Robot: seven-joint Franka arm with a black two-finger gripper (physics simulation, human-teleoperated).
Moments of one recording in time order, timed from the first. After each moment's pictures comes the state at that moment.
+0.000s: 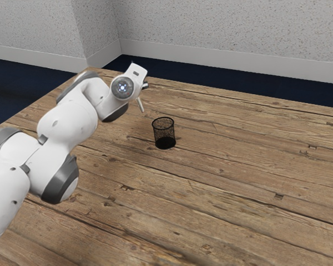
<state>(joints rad) -0.20 1.09 0.63 -1.02 0.28 2.93 -1.14</state>
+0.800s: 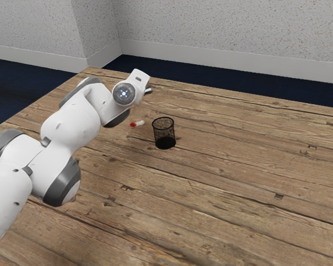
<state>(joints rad) -0.20 1.12 0.63 -1.04 0.27 2.97 -1.14</state>
